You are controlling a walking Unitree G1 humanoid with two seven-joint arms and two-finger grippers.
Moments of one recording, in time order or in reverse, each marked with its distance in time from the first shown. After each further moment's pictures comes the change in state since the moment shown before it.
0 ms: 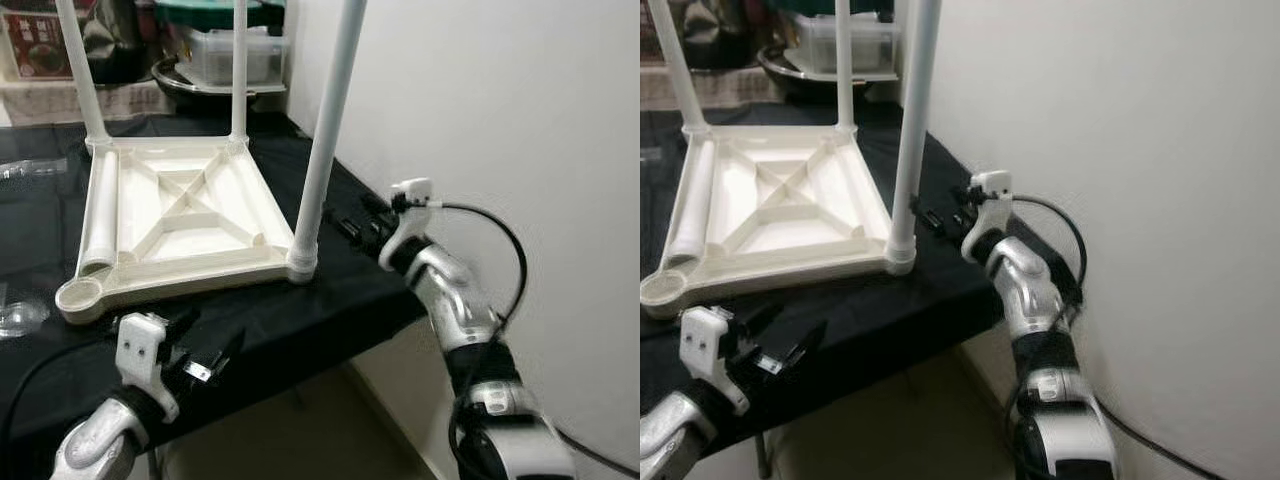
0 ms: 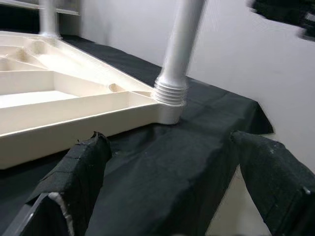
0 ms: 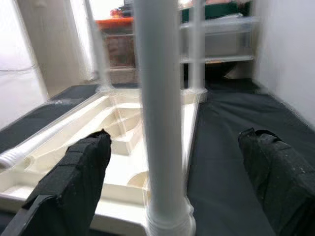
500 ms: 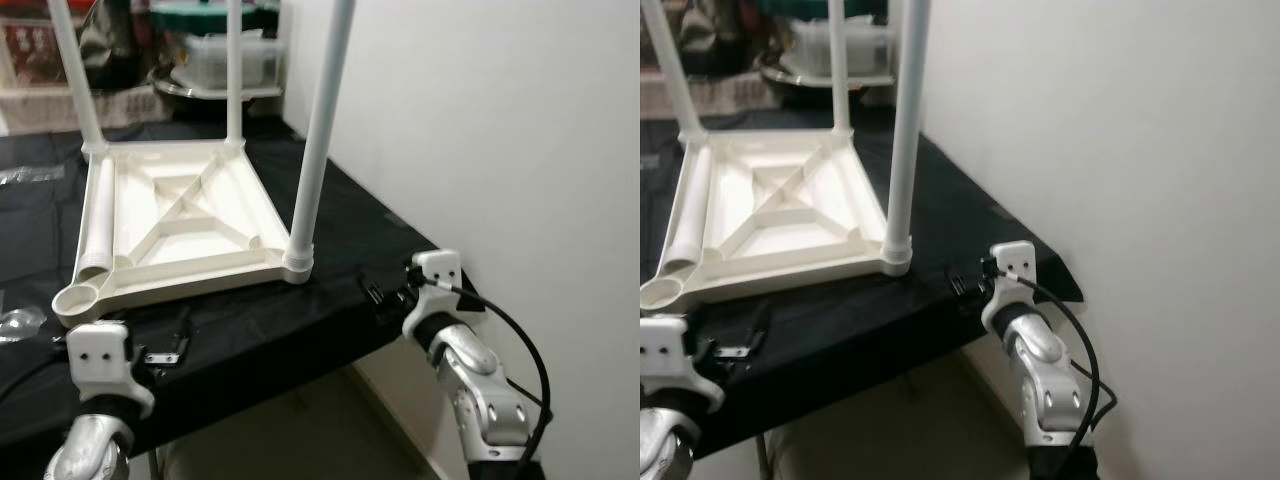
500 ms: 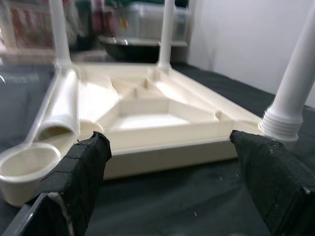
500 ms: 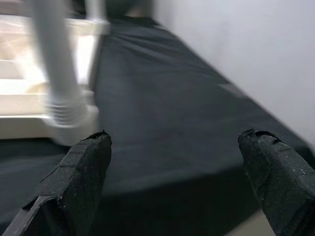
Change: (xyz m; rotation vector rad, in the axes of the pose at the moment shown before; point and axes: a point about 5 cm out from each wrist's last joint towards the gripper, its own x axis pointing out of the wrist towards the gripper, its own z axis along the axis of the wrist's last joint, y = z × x) left arm -0.021 0.010 0.022 0.139 -0.109 0.462; right arm -0.071 -0.006 -0.039 -0.136 0.233 -0.389
